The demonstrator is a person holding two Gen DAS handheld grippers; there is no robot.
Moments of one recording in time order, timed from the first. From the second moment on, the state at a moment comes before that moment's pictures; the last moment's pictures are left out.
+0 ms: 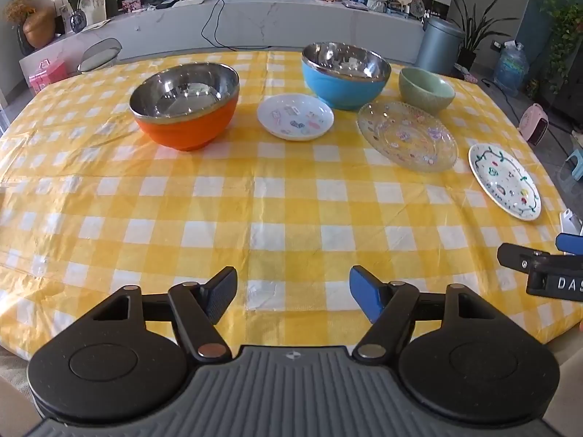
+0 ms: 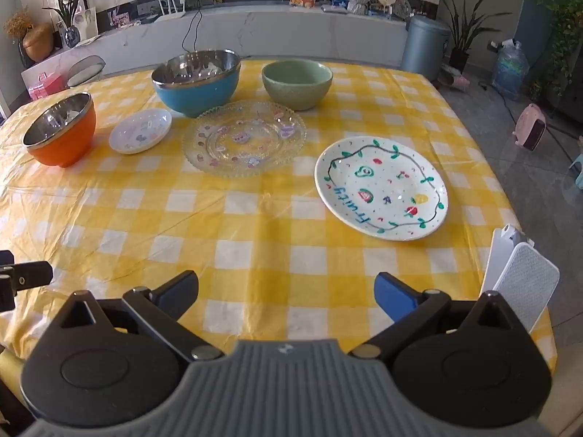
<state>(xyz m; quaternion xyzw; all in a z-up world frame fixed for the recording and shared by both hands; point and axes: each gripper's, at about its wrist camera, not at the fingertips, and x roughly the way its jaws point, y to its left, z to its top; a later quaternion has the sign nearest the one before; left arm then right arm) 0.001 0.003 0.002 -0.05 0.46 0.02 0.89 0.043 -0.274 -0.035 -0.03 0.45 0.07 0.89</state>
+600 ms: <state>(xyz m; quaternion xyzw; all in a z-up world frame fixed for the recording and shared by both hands) 0.051 0.110 0.057 -0.12 0.36 0.07 0.92 0.081 -0.161 0.020 0.00 0.39 0.12 0.91</state>
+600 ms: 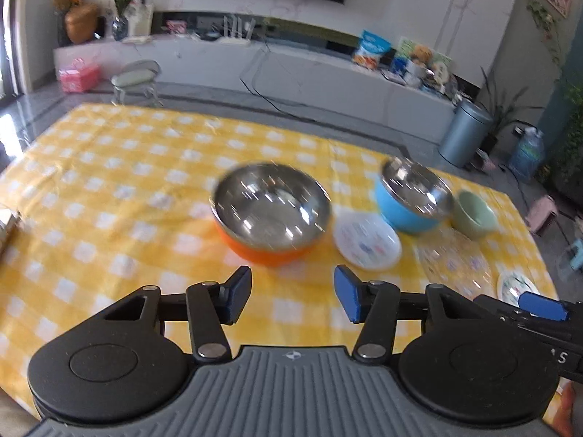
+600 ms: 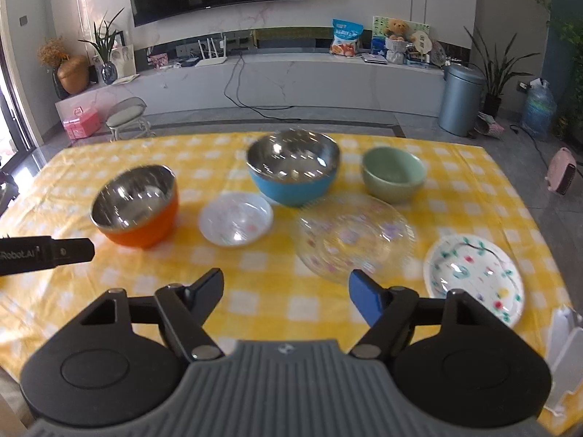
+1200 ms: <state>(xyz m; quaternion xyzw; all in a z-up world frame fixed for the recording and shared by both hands) 0.130 0.191 0.015 -0.20 0.40 0.11 0.89 0.184 -0.041 -0.013 0.10 0.46 0.16 0.87</state>
